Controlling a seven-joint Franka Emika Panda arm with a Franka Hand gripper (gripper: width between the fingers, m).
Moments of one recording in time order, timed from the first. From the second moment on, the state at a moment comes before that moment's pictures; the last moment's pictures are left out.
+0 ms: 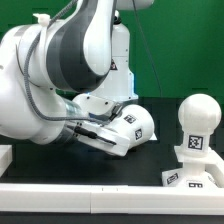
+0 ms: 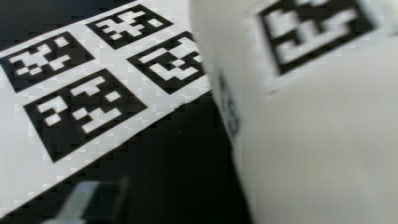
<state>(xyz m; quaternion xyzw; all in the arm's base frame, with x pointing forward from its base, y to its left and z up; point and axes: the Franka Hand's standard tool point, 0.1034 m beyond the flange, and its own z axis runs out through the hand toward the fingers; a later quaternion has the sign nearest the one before) 0.432 -0.048 0.007 -0.79 0.32 0.49 0.17</state>
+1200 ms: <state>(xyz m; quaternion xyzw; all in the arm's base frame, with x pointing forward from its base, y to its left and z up) 0.490 -0.025 0.126 -0.89 0.31 0.29 0.16</state>
